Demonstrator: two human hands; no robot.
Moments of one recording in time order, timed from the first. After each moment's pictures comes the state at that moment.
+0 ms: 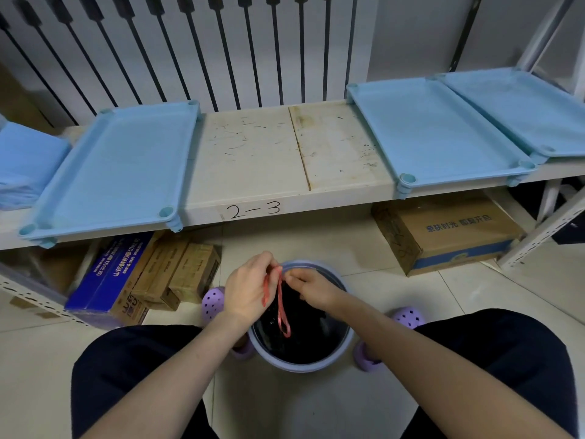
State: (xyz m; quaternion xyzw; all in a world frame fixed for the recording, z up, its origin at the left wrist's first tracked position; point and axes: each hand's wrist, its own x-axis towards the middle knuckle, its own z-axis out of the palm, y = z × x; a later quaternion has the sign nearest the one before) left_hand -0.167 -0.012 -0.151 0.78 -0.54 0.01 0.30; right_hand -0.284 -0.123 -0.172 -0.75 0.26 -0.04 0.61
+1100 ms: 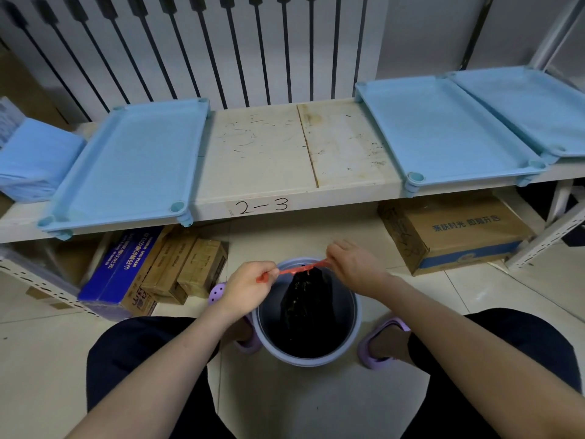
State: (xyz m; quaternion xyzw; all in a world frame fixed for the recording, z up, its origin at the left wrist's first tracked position) left_hand -0.148 -0.005 -0.155 0.79 -0.51 -0.20 0.27; right_hand -0.321 -0.182 -0.170 -0.97 0.21 -0.09 0.12
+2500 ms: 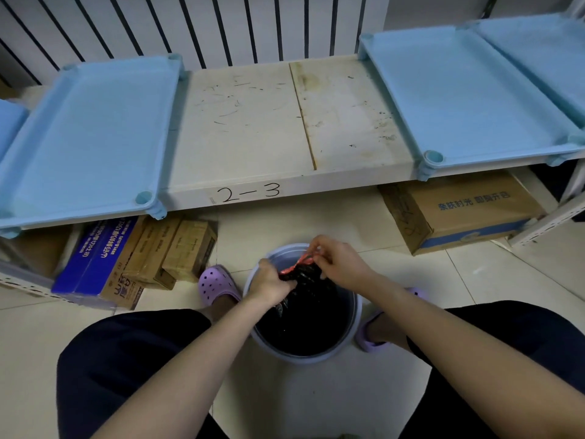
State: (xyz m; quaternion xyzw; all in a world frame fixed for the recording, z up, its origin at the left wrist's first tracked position) left_hand -0.172 -0.062 -0.200 0.86 -0.26 -0.37 0.23; right_hand -0.293 -0.184 -0.203 -0.86 0.29 -0.08 0.42
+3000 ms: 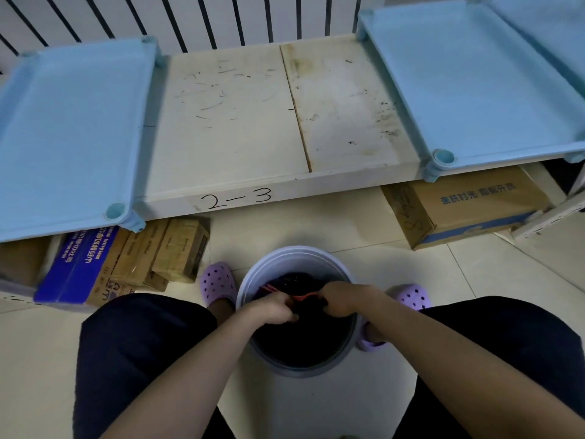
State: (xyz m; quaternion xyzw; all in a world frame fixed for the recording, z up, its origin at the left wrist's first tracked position) left_hand -0.163 -0.076 -0.248 0.76 -0.37 -0.53 -0.02; right_hand -0.290 -0.195 -0.273 -0.87 0.19 0.36 0.27
